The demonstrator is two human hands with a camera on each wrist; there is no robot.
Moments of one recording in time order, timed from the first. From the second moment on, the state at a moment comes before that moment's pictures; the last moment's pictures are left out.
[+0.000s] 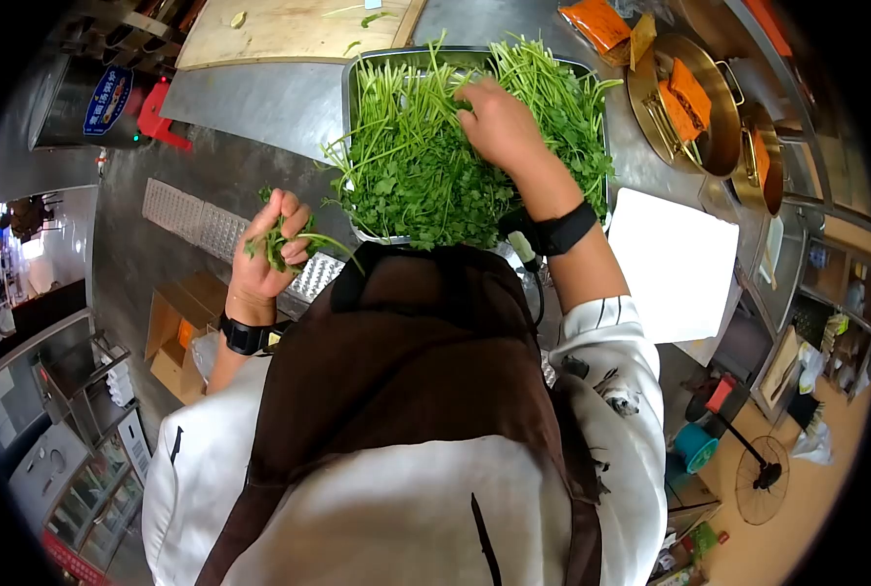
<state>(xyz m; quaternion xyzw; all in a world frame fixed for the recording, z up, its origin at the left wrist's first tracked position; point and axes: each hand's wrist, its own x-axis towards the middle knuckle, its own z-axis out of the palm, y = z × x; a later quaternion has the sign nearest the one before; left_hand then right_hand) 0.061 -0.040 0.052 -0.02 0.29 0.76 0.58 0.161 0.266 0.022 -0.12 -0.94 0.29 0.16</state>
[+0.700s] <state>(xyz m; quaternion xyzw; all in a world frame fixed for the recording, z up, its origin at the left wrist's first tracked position) 0.074 -0.012 0.047 -0.06 0.34 0.72 0.60 0.193 0.280 0.029 -0.33 -0.63 0.70 0.11</state>
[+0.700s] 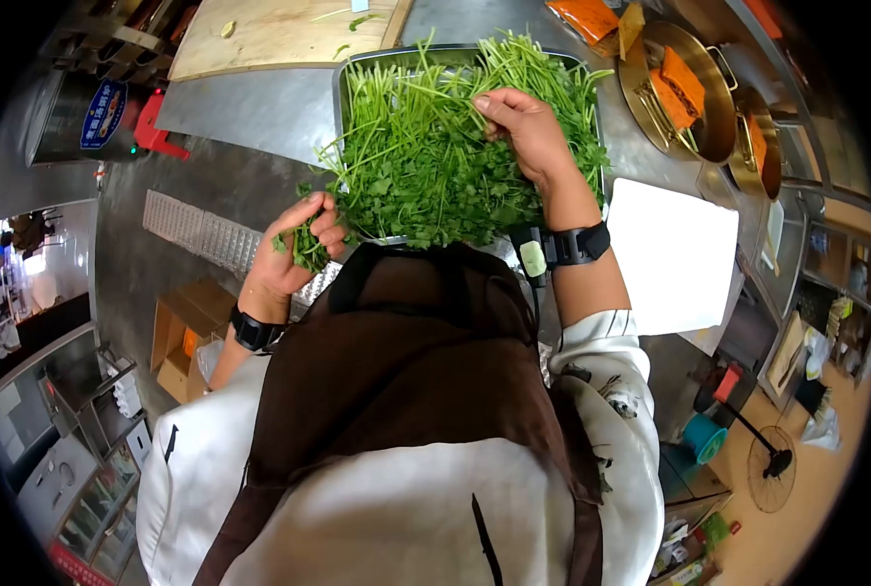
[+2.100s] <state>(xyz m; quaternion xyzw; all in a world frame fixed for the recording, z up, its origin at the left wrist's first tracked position) 0.065 -0.005 0.043 -0.10 0.29 0.74 0.60 0.177 0.251 -0.015 -0.10 -0.97 0.14 0.17</state>
